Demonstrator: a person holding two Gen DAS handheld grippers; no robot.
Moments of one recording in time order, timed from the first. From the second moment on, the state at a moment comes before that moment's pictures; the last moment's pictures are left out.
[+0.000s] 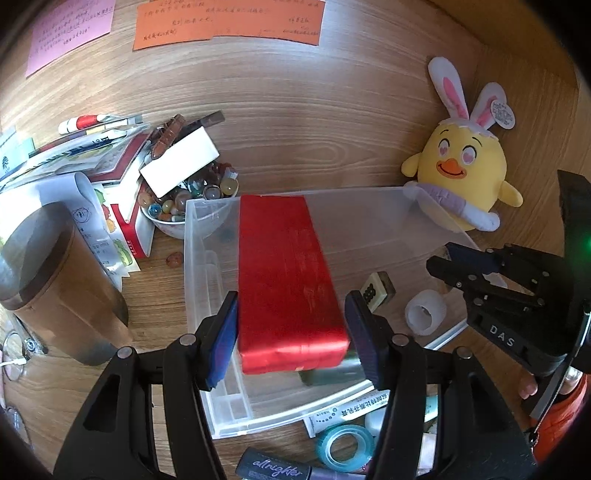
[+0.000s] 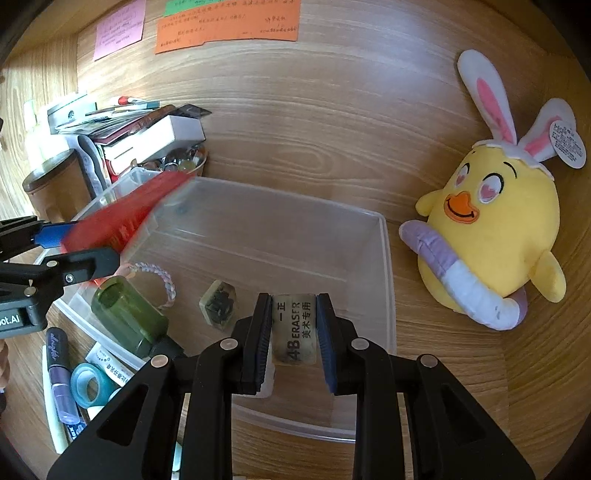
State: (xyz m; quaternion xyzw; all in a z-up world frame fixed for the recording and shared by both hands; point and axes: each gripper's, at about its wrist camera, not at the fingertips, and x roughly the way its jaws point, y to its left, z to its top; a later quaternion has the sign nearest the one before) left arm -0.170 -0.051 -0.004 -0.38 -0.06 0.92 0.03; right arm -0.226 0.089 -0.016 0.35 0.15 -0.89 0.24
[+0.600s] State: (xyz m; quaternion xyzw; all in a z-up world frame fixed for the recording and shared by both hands) left arm -0.131 -0.044 0.026 -0.35 -0.04 0.94 0.03; right arm -0.217 0.098 0.000 0.34 0.13 -0.90 0.25
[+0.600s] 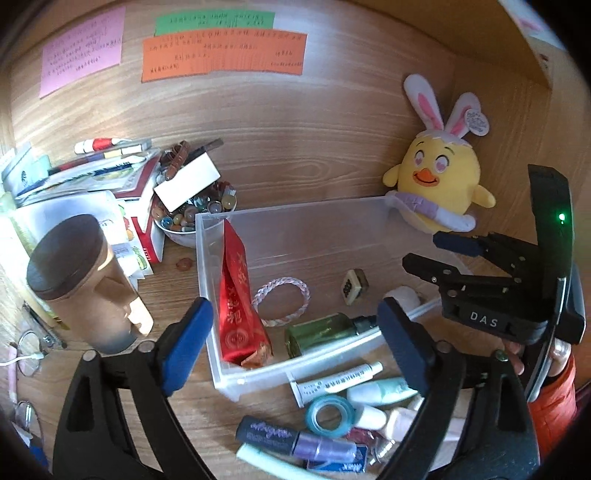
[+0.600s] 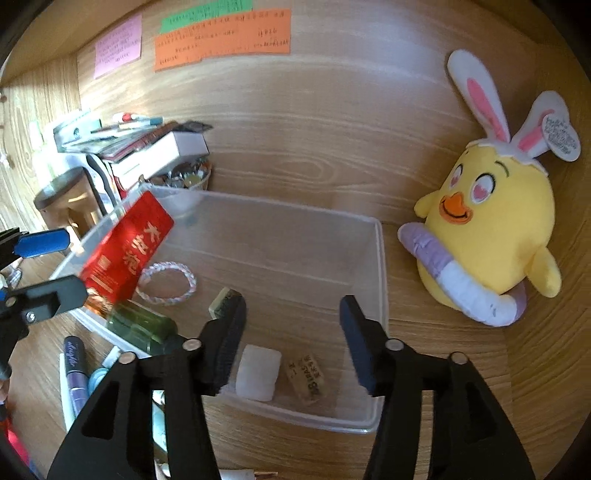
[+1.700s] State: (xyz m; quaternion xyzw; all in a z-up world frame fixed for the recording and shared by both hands) left arm -0.076 -0.033 -0.052 -0.45 -0.01 0.89 0.08; right arm -0.111 0.100 -0.026 0.36 0.16 -0.84 0.36
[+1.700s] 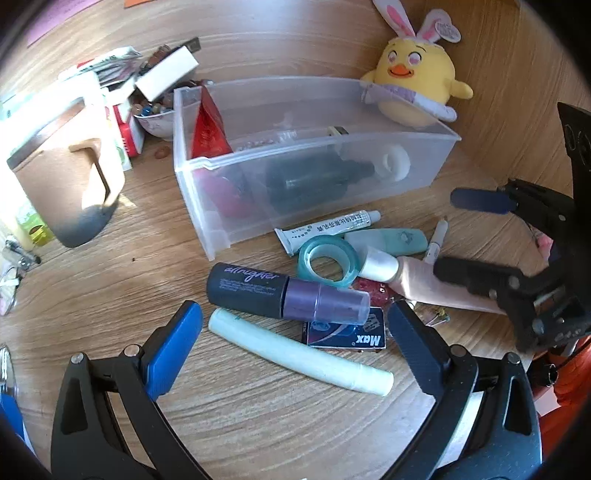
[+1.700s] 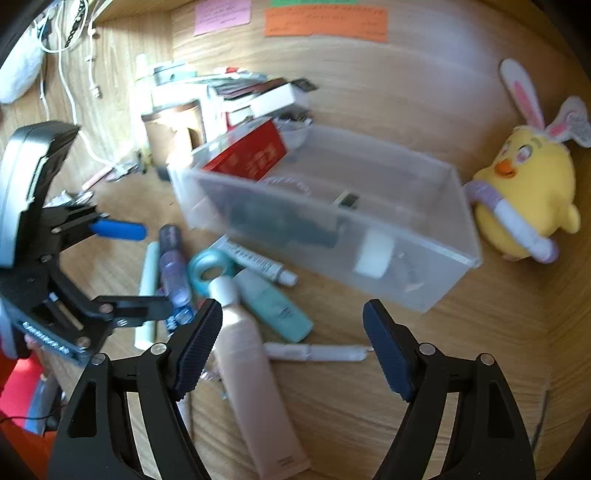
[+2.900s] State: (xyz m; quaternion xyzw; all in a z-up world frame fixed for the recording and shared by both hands) left arm -0.065 -0.055 -0.029 -0.37 -0.03 0.93 0.04; right arm -0.112 0.070 -0.041 0.39 0.17 -0.81 0.40
